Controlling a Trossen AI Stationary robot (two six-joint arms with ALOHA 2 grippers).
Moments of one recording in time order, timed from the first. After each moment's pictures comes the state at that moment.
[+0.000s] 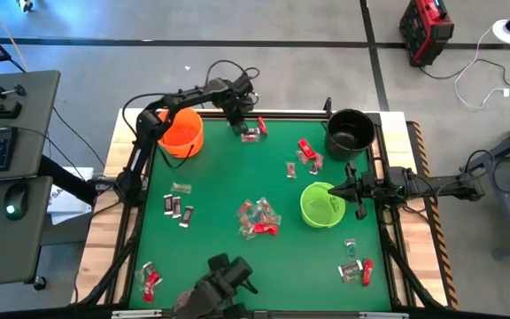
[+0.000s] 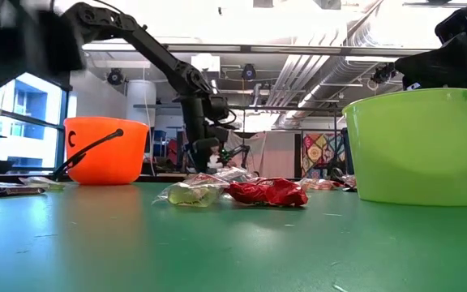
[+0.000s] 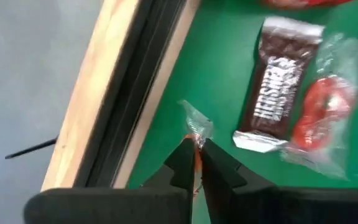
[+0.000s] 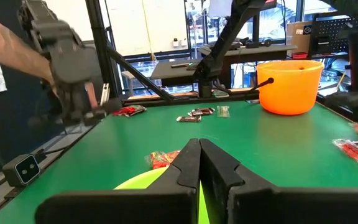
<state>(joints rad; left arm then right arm) 0.74 2.27 1.84 -0.90 0.01 0.36 0.07 0.01 0.01 0.02 -0.02 0.09</state>
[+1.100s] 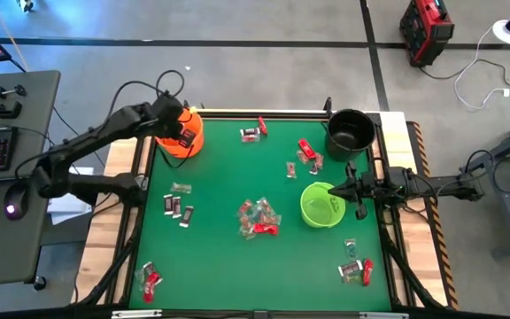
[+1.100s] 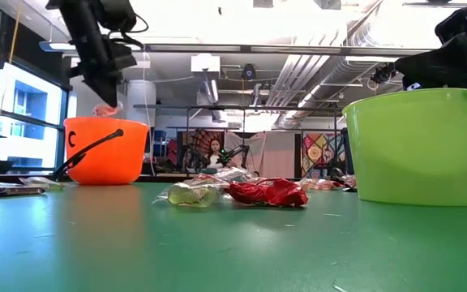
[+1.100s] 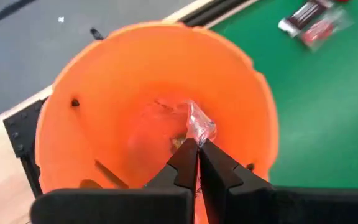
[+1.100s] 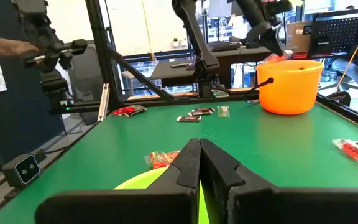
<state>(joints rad) 0.70 1.12 0.99 -0.93 -0.27 -0.23 0.07 0.01 0.01 0.02 -0.02 0.09</state>
